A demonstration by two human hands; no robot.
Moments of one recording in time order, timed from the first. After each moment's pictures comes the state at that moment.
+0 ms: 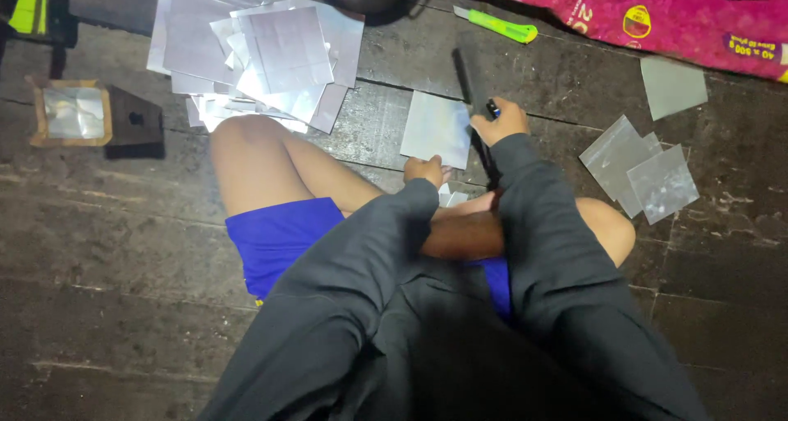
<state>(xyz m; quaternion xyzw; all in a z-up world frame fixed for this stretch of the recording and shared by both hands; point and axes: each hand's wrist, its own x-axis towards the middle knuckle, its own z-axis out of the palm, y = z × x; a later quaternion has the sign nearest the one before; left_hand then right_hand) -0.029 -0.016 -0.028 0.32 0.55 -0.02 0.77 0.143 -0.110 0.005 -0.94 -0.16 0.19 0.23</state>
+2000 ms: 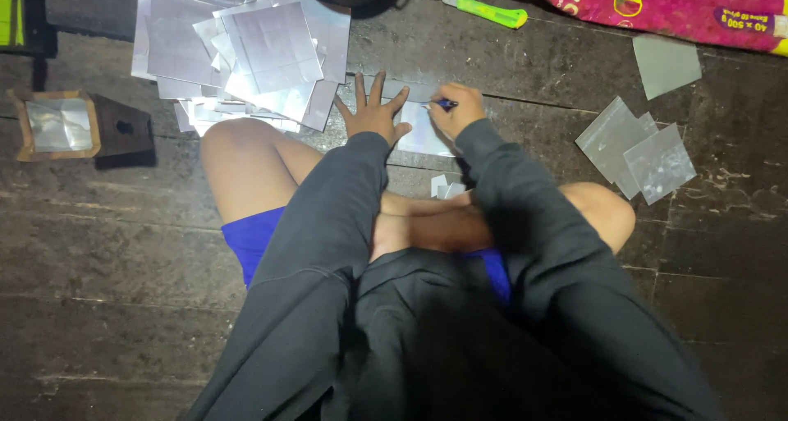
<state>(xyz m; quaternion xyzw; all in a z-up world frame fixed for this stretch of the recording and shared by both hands) -0.033 0.107 0.027 0.93 0.25 -0.18 0.20 0.104 -0.060 0.008 -0.81 -0.45 0.05 0.38</state>
